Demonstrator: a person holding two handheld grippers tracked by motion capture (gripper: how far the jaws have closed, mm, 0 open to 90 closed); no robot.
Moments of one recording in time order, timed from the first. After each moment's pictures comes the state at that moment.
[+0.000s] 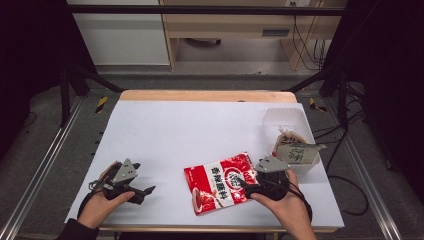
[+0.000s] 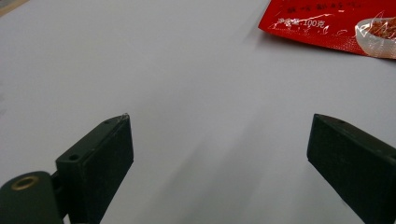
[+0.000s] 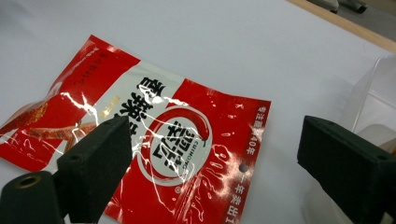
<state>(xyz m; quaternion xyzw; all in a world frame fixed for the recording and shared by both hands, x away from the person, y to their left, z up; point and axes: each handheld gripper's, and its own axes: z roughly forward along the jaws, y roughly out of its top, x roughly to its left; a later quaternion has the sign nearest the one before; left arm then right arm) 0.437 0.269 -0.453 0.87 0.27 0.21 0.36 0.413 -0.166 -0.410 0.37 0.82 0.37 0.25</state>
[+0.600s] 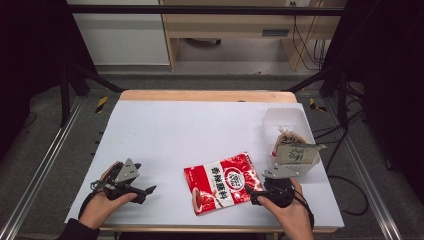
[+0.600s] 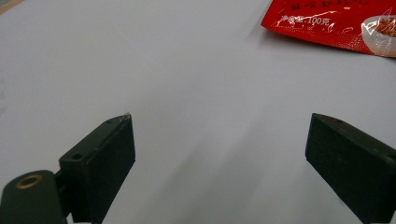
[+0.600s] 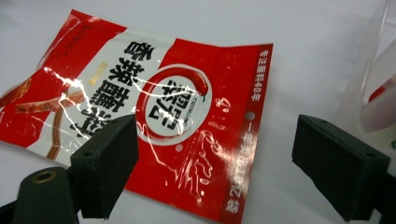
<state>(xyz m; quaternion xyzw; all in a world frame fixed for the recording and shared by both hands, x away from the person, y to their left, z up) 0.437 0.264 -0.453 0.87 0.27 0.21 0.36 0.404 -0.186 -0.443 0.44 0.79 0.38 0.20</state>
